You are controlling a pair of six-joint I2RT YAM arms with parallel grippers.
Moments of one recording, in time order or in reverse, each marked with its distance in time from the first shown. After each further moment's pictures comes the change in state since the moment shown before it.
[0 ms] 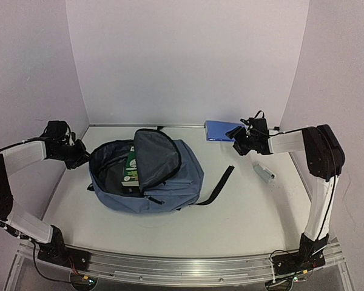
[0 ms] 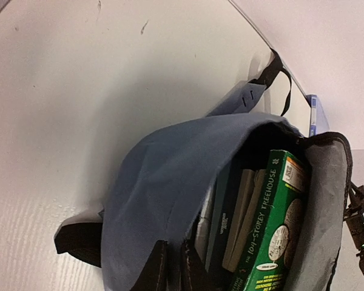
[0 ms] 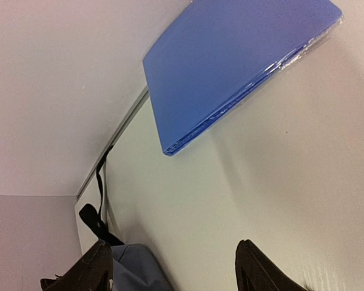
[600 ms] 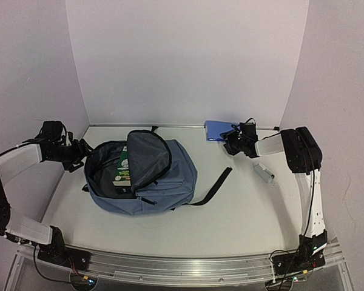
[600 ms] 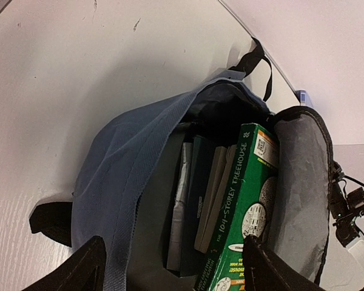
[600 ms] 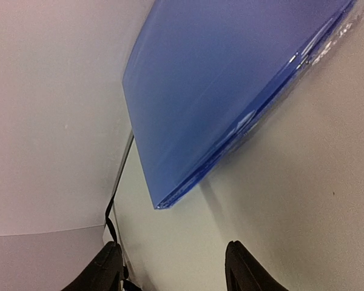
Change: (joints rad) left arm 0.020 -0.093 -0.025 -0.041 0.032 -0.001; right arm 0.000 0.300 0.220 0.150 -0.007 0.213
